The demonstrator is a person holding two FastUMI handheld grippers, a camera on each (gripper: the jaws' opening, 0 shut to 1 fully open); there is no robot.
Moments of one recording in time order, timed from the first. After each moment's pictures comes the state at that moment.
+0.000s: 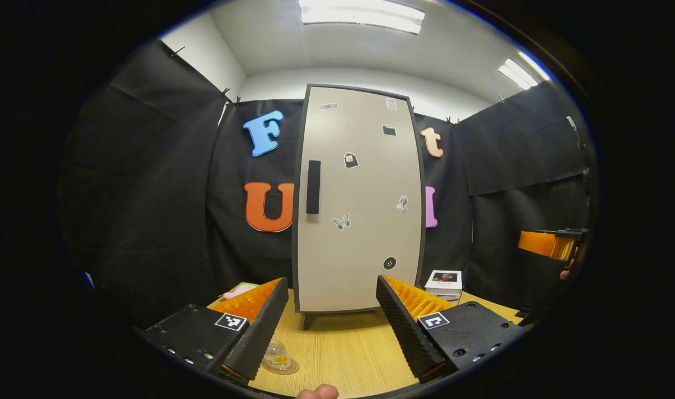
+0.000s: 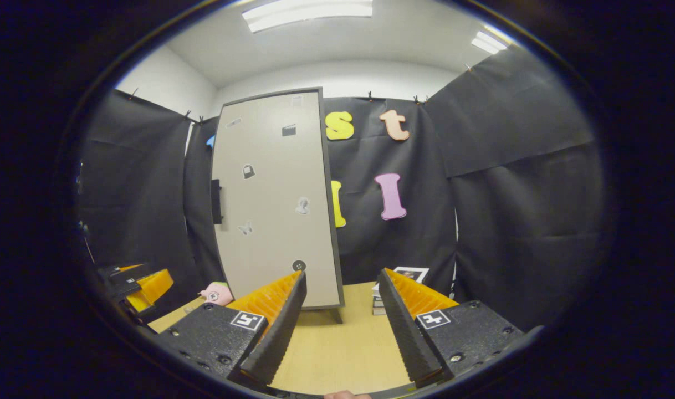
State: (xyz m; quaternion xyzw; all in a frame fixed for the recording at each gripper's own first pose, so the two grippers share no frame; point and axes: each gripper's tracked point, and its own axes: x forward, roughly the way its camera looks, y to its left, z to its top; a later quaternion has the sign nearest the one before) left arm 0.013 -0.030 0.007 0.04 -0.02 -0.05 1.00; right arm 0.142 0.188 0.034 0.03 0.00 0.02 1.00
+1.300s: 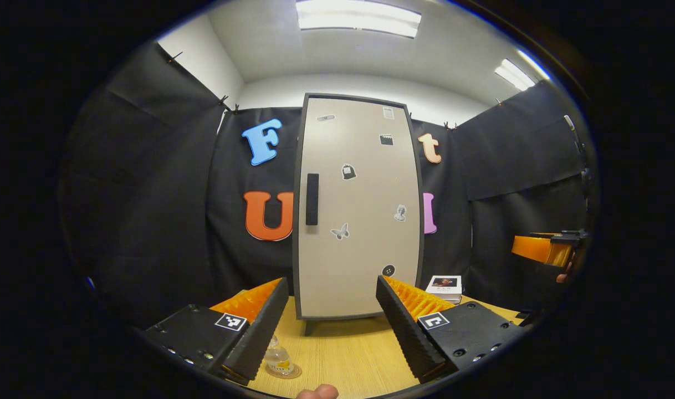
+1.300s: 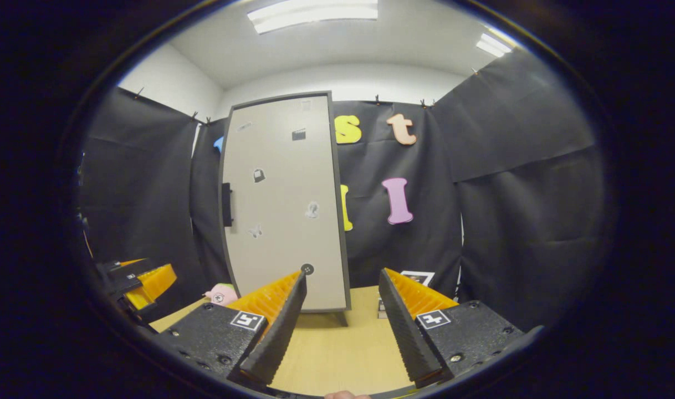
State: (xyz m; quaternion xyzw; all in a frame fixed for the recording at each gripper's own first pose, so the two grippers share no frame) left arm 0.009 -0.033 0.022 0.05 -0.04 -0.05 1.00; right arm 0.140 0.205 0.038 0.03 -0.01 0.04 1.00
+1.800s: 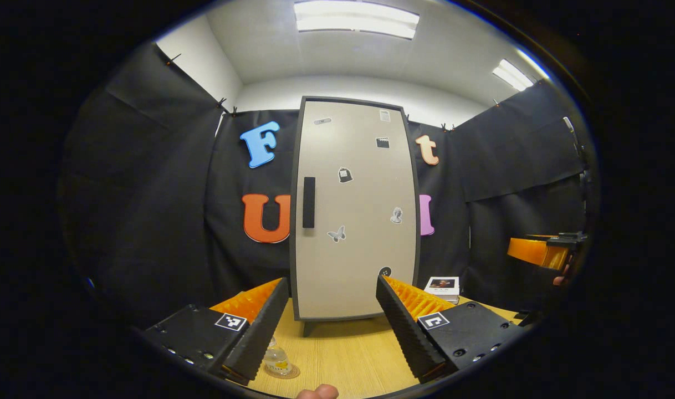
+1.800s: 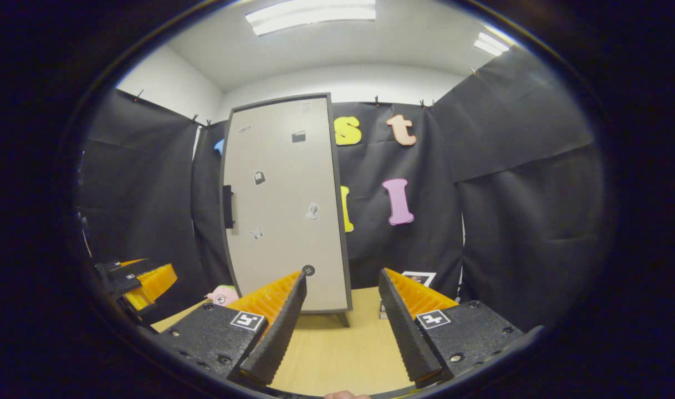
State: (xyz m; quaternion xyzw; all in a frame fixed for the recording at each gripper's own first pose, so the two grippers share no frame) left arm 0.002 -0.041 0.029 0.05 -0.04 -0.06 1.00; right arm 0.140 0.205 0.036 0.03 -0.01 0.05 1.00
